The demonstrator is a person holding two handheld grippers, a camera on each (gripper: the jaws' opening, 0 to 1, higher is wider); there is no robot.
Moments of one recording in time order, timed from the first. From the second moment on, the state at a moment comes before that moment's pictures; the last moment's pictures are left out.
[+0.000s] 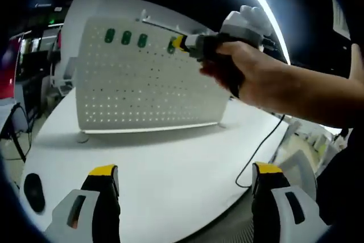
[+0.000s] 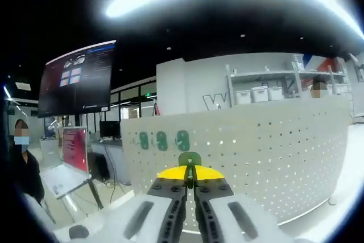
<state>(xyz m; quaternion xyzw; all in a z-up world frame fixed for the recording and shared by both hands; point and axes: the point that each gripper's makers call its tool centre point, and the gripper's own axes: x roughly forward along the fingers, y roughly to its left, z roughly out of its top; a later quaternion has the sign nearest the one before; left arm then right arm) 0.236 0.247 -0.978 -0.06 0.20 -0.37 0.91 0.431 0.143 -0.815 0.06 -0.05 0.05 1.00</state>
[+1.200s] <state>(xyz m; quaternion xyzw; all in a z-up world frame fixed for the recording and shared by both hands) 0.243 0.256 -0.985 -0.06 0.22 -0.34 0.91 0.523 0.119 -0.798 0.03 -0.04 -0.02 1.00</state>
